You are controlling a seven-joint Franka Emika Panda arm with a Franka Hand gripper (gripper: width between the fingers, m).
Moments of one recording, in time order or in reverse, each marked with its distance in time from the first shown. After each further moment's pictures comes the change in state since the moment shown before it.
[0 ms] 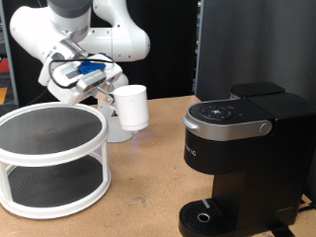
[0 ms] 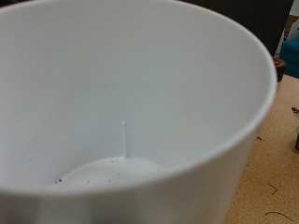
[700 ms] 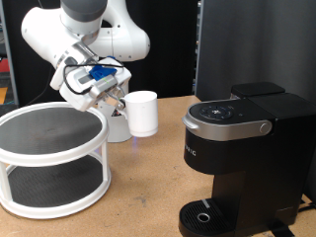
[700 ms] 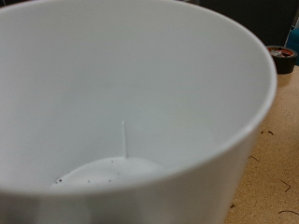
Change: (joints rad) arm 0.027 0.030 0.063 -0.002 0.038 0.051 0.002
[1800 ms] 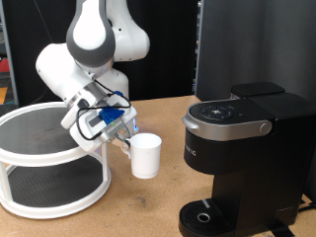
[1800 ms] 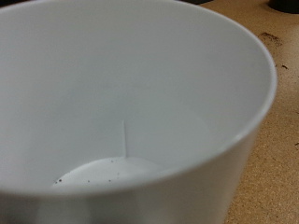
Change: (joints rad) arm 0.066 0.299 0.037 0.024 0.281 0.127 -0.323
